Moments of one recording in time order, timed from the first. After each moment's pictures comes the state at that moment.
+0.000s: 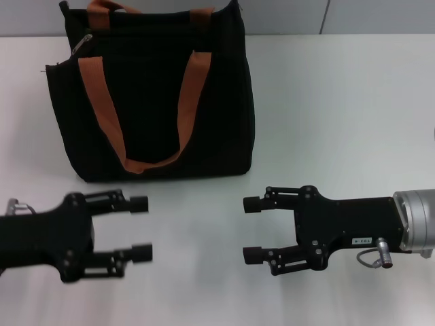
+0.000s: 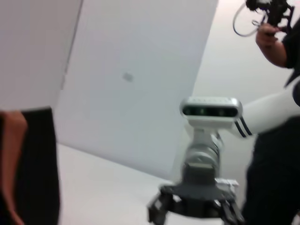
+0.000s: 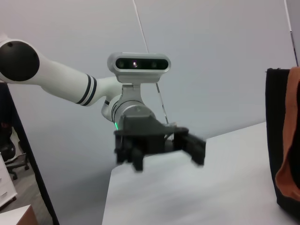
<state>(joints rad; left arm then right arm) -0.37 -1.95 0.86 0.46 1.80 1.91 -1.14 0.56 2.08 -0.88 -0.37 -1.90 -1.70 1.08</state>
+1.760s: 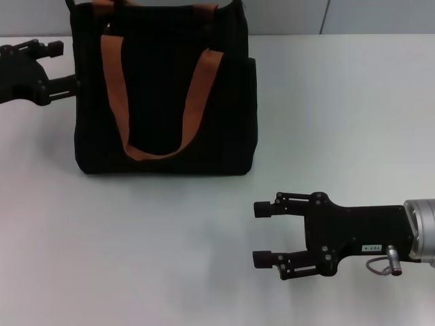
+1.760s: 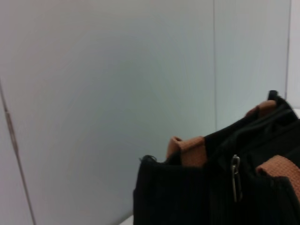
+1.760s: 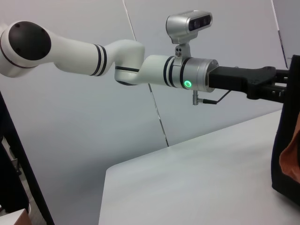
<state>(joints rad) -0.54 -1.95 0.59 0.62 1.91 1.33 -1.18 0.52 2.08 -0.87 -0.38 -1.90 -1.70 1.09</state>
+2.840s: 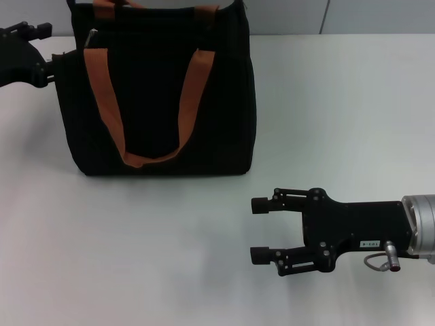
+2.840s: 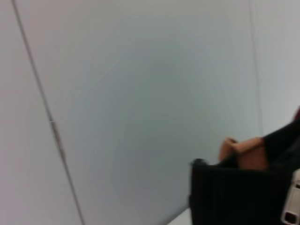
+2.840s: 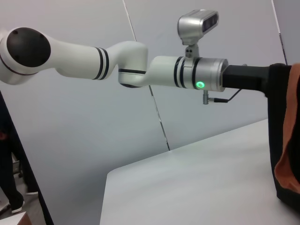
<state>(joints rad) -0.56 -1.99 0.59 0.69 1.90 1.17 -1.15 0.53 2.08 -0.87 -0.38 -1.90 -1.71 1.09</state>
